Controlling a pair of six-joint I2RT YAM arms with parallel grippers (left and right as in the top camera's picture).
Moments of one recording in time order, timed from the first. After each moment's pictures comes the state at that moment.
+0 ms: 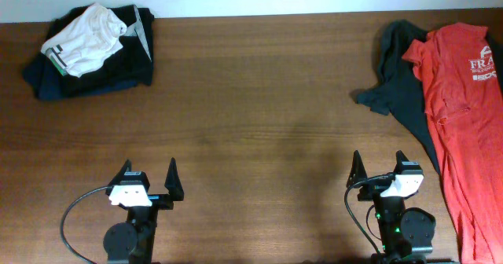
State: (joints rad) left arm -0.01 0.01 0.02 -0.08 0.03 -0.11; right arm -0.01 0.01 0.01 -0.07 -0.02 0.11
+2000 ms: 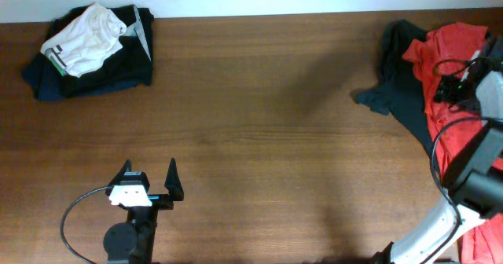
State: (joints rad) left arm -0.01 0.01 0.02 -0.08 0.03 -0.11; right arm -0.52 2.13 1.69 -0.78 0.14 -0.07
